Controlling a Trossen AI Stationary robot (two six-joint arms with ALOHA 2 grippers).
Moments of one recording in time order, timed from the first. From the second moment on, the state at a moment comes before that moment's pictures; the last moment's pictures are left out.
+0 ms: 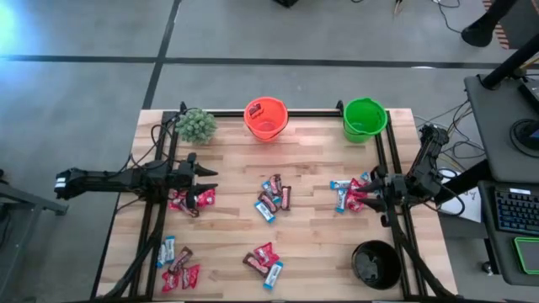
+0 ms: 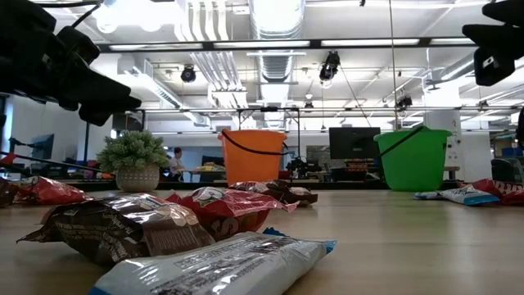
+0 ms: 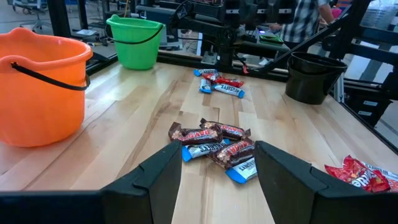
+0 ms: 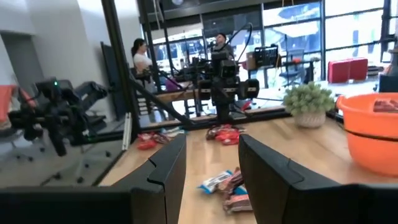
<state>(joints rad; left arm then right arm) 0.03 0.19 0.03 0.01 -0.06 -0.14 0.99 0.03 0.02 0.22 0.94 -0.01</state>
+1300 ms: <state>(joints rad) 0.03 0.19 0.04 0.06 -0.15 -0.14 0.99 0.03 0.02 0.22 0.94 0.21</state>
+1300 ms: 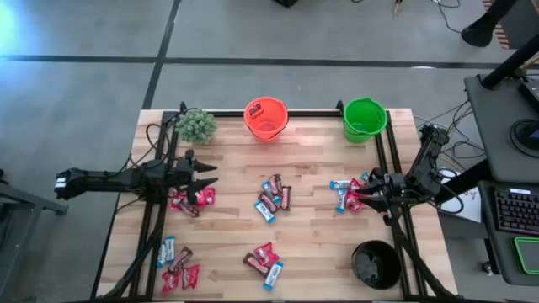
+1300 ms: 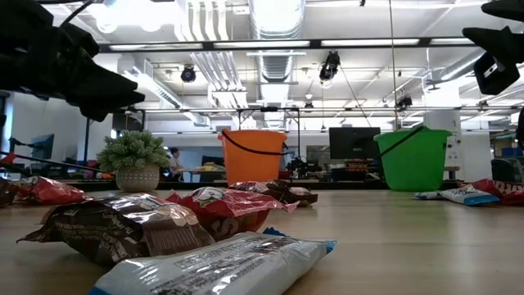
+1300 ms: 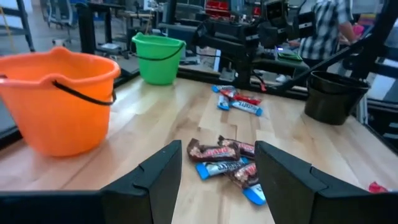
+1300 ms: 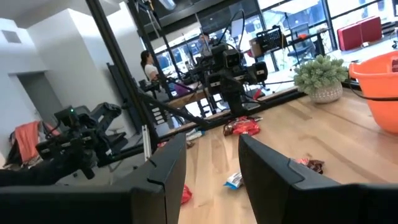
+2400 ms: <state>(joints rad) 0.03 0.25 0.04 0.14 -0.20 -0.23 0.98 0.03 0.02 0.21 0.94 0.11</state>
